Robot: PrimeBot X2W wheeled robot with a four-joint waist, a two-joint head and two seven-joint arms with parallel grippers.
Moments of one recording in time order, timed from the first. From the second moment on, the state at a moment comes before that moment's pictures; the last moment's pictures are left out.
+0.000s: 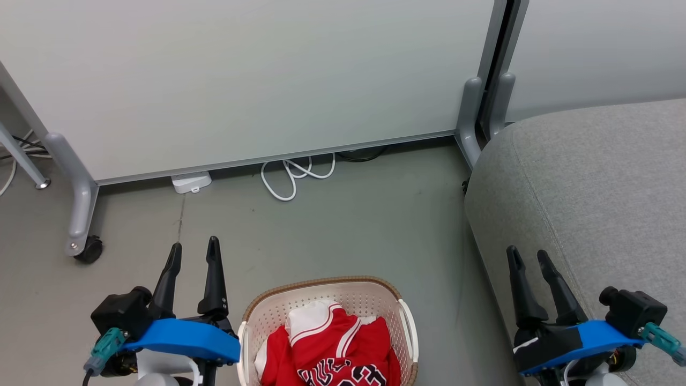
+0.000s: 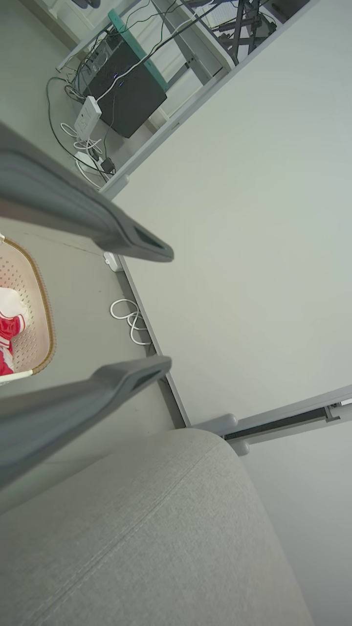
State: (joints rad) left arm -0.08 0.07 -0.11 0.20 -0.45 -0.06 -0.16; right arm -0.07 -0.05 0.04 0.21 0.52 0.13 -0.16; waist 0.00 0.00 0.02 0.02
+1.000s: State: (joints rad) left arm -0.08 0.08 -0.13 0.20 -0.19 -0.06 -0.22; right arm -0.08 -0.05 0.07 0.20 0.25 0.13 -0.22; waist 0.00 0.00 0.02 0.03
